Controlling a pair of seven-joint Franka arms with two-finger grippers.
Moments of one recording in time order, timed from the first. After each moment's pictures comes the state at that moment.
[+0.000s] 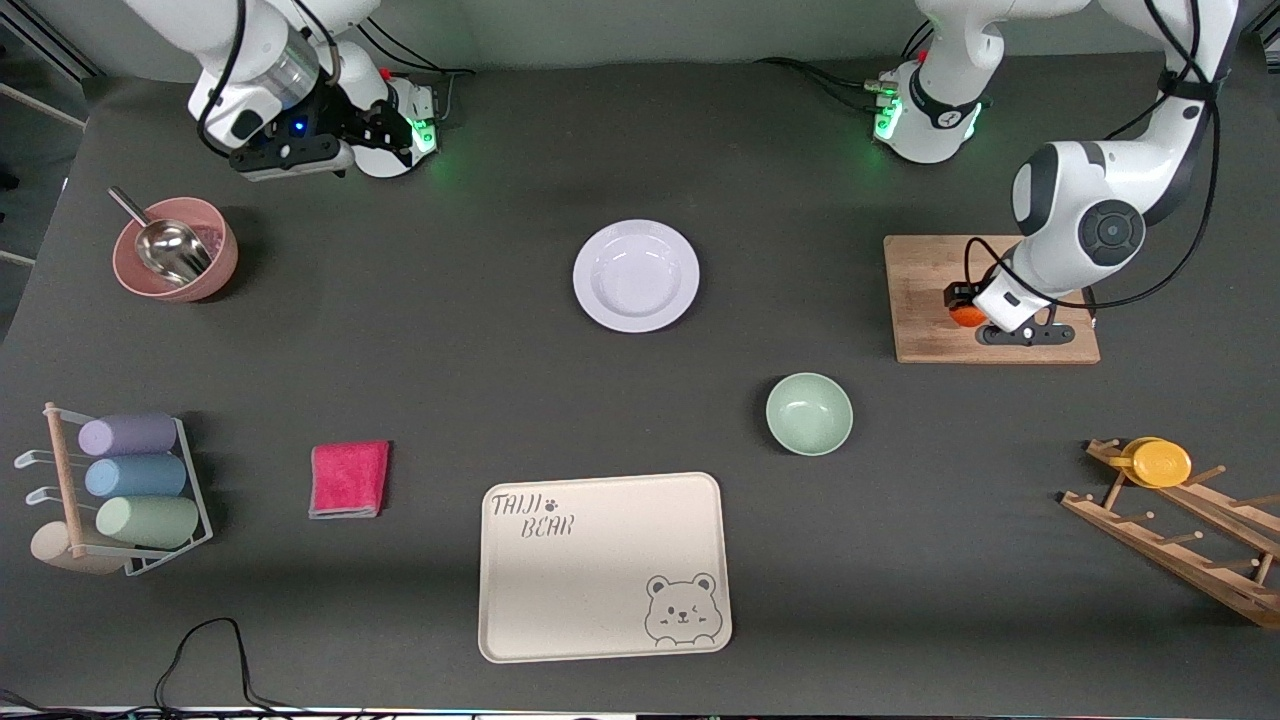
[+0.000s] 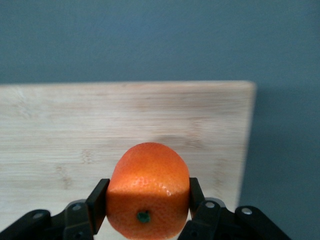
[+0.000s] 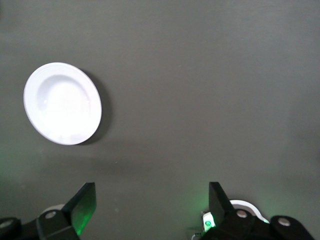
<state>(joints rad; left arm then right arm) -0.03 0.00 -0.04 -2.48 0.03 2.27 -0.04 0.51 -0.53 -0.11 -2.34 0.13 1.75 0.33</state>
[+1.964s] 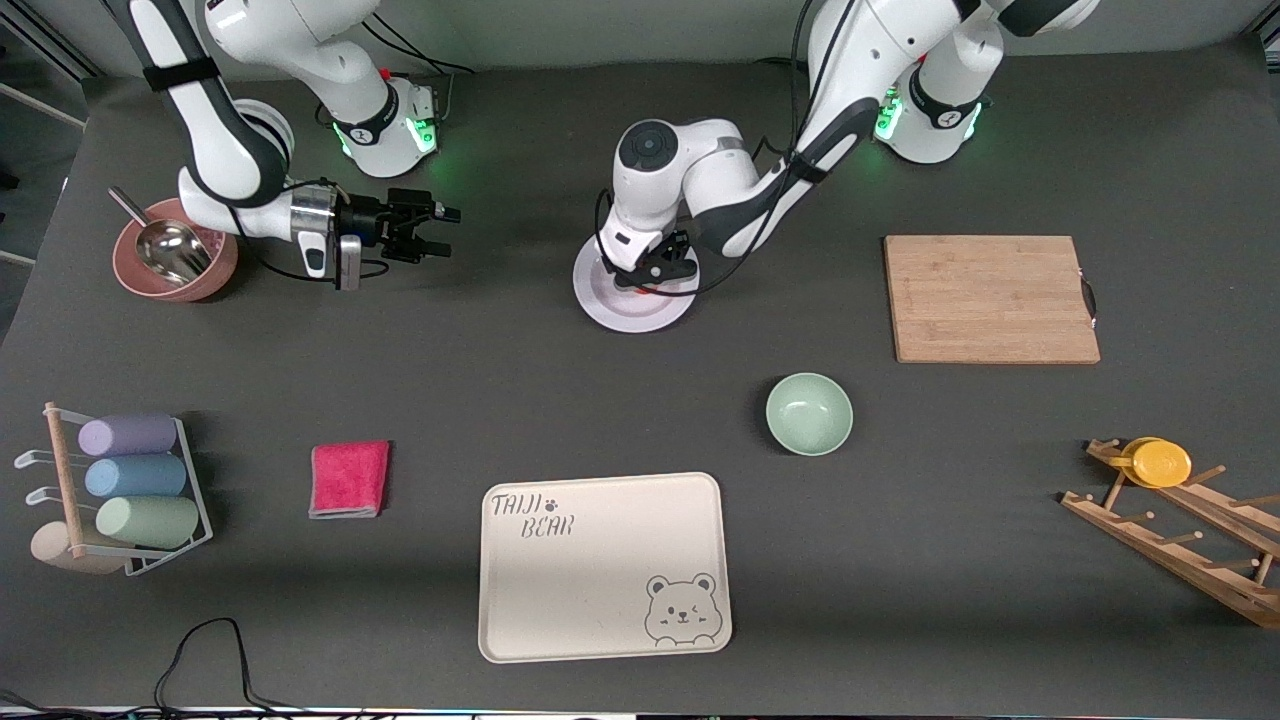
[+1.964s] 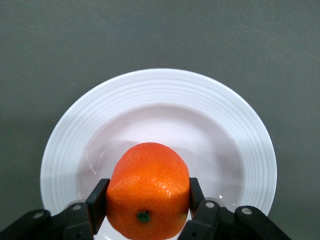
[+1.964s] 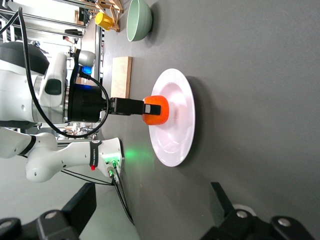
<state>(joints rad) -0.38 0.61 -0.65 -1.94 0.41 2.44 -1.46 0.50 -0.16 -0.47 -2.82 1.29 2.04 -1.12</state>
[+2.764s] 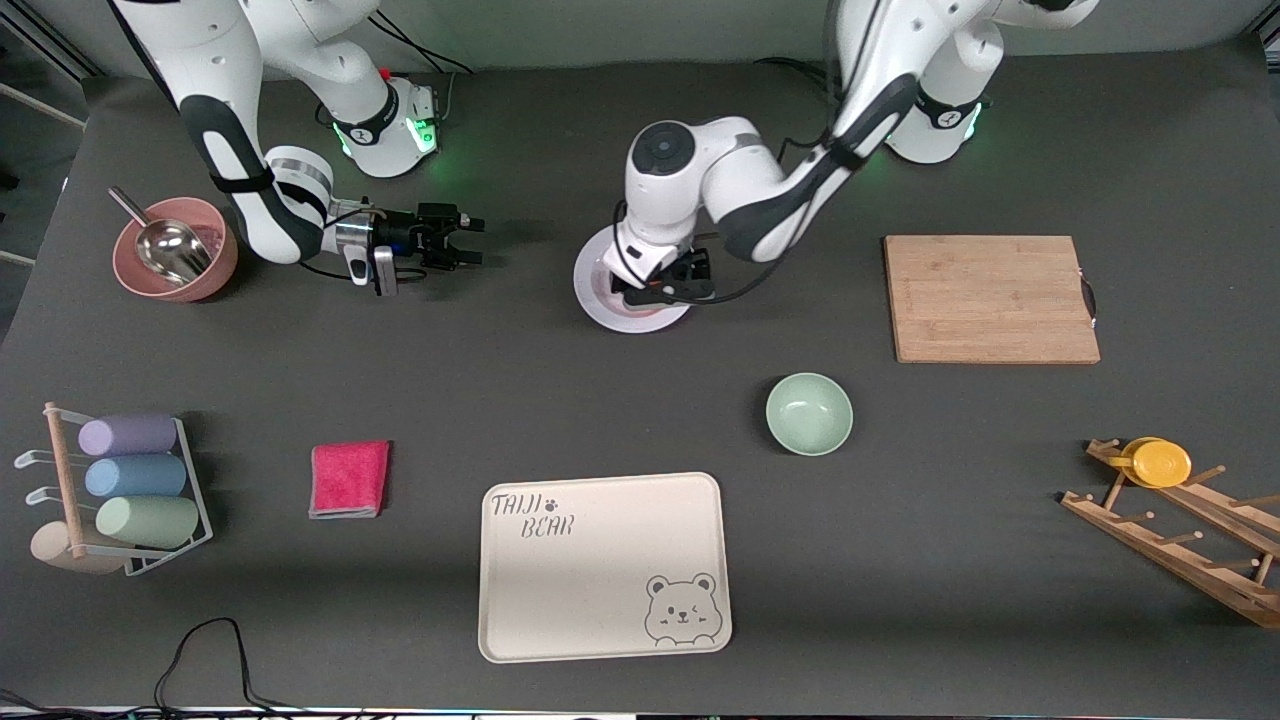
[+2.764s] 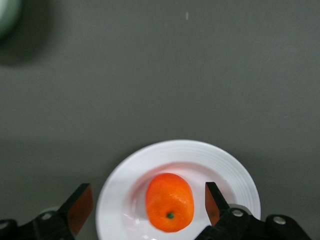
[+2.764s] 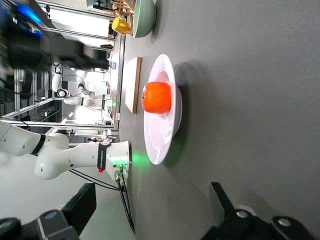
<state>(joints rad) -0.29 0.44 -0.63 -1.88 0.27 2.28 -1.14 0.50 0.23 -0.47 -2.83 1.58 1.79 -1.55</state>
